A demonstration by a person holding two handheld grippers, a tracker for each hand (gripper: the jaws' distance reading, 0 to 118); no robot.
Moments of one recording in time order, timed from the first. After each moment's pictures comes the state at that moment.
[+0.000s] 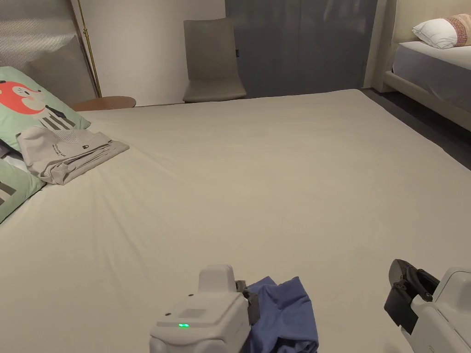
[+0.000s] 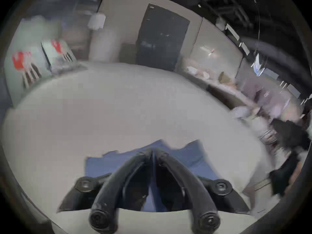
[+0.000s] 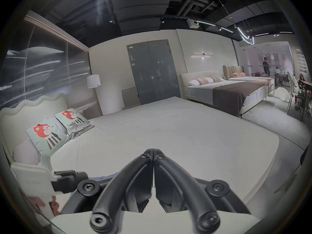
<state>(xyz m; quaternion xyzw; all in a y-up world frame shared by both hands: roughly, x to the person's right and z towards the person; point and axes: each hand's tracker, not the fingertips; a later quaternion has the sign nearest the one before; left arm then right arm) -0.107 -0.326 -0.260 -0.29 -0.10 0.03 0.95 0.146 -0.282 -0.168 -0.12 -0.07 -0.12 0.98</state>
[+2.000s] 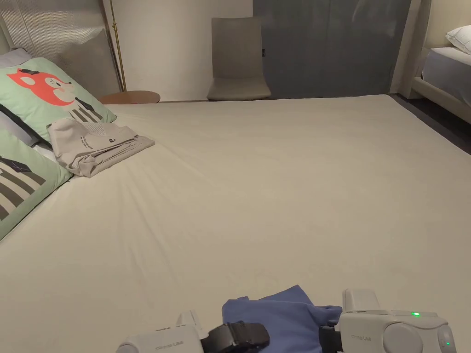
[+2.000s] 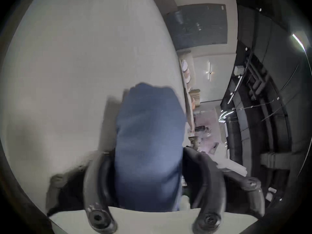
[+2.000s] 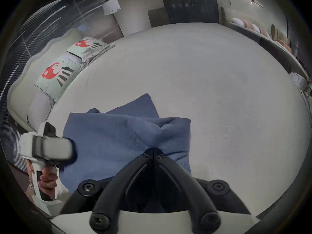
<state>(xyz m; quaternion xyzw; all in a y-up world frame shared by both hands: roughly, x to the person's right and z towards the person) -0.250 -0.421 -0.306 -0.47 -0.26 0.47 0.70 0.082 -0.366 -0.294 -0.47 0.11 -0.09 0.87</state>
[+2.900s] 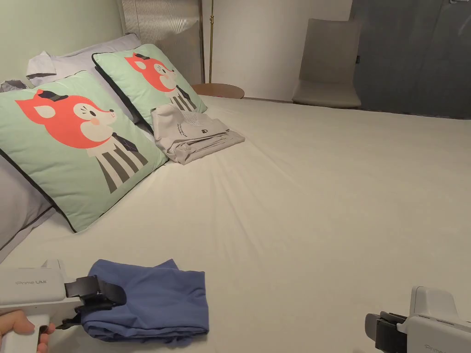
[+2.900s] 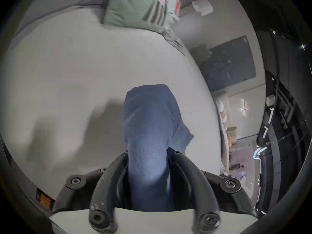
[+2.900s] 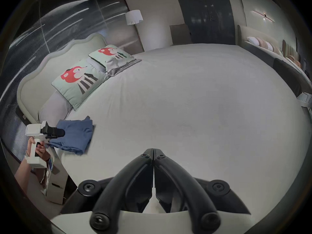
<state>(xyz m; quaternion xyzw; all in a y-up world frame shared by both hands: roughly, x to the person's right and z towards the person) -0.622 -0.335 -0.278 -0.42 0.00 0.44 0.79 -0.027 -0.308 -0.319 -0.39 0.17 -0.08 0.90</state>
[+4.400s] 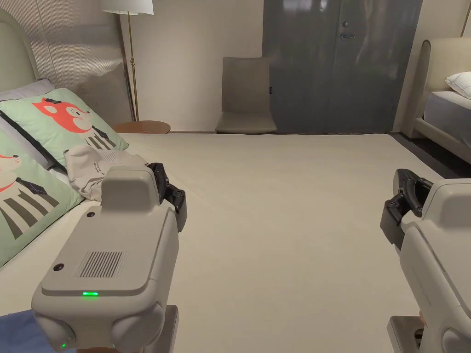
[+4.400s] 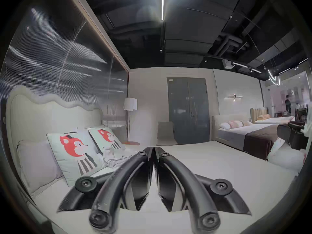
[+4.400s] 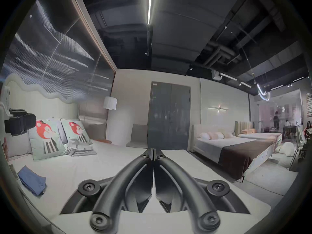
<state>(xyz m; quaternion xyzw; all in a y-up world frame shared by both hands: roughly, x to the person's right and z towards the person) -0.213 -0.144 -0.221 0.03 0.04 0.01 1.00 0.086 -0.153 -0.222 0.08 -0.03 0.04 1.00</state>
